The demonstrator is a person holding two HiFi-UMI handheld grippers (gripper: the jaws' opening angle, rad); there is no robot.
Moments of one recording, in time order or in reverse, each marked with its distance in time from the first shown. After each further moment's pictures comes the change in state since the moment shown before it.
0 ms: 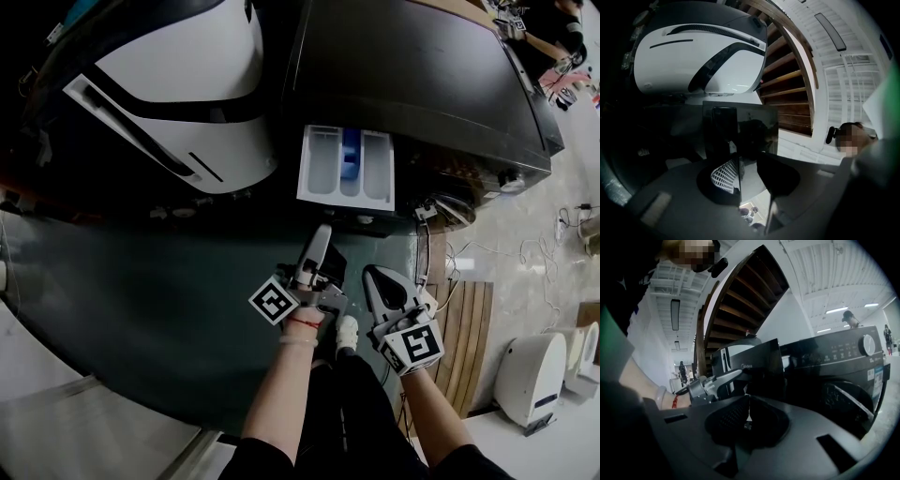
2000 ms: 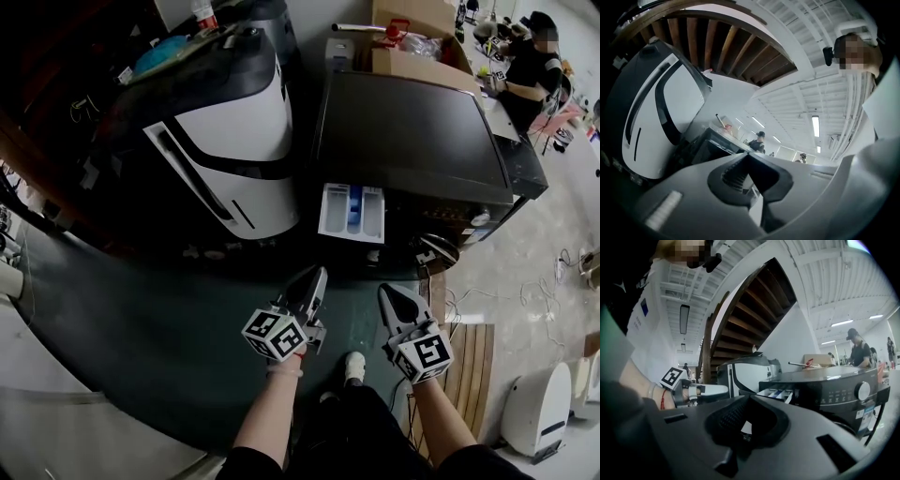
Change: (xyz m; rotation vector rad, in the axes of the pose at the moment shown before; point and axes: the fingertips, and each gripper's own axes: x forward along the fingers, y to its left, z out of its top) left arm -0.028 -0.125 0.008 0.824 0.356 0.268; right arm -0.061 0.028 0.110 -0.091 -0.082 0.011
